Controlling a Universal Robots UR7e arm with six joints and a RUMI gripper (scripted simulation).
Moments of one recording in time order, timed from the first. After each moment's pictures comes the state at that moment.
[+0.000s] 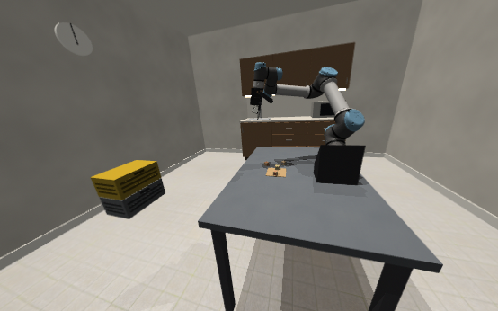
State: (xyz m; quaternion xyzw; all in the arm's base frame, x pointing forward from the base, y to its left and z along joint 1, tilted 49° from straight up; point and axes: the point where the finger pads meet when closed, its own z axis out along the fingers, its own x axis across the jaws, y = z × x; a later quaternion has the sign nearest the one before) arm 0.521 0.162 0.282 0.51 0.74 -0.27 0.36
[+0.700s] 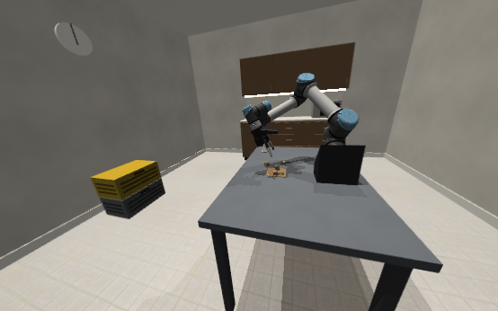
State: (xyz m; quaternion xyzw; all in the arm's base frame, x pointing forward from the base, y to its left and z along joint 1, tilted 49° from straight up) arm 0.402 0.078 0.006 0.66 0.61 -0.42 0.17
